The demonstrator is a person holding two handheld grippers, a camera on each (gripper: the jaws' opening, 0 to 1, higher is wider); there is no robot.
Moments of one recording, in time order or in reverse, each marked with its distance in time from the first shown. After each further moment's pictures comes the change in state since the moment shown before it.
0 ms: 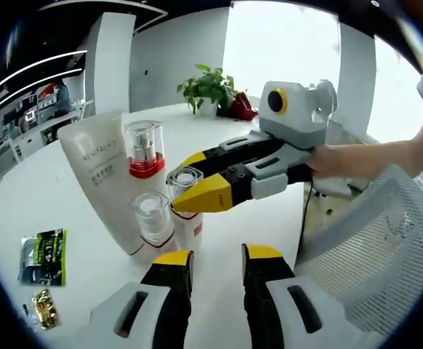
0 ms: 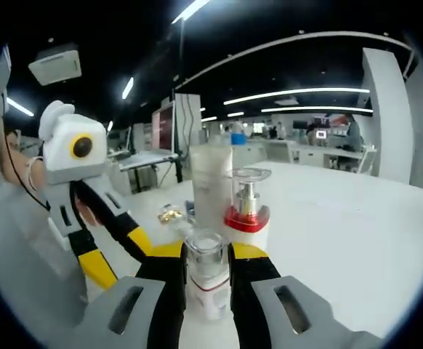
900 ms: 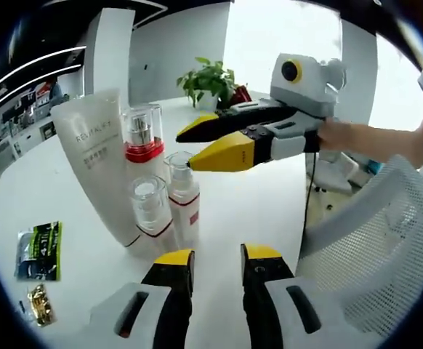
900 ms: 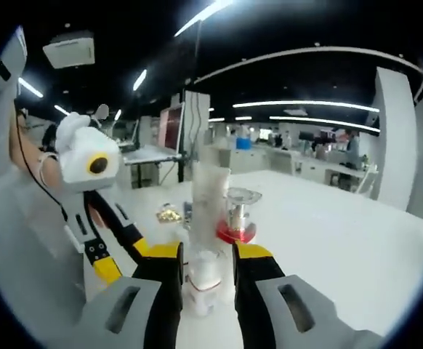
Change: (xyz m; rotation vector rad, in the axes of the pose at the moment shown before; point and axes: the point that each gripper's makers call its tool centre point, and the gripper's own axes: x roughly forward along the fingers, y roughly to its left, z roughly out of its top) left arm 0.012 0.001 -0.017 0.002 0.040 -0.003; right arm -0.024 0.010 0.040 -0.173 -0.001 0.029
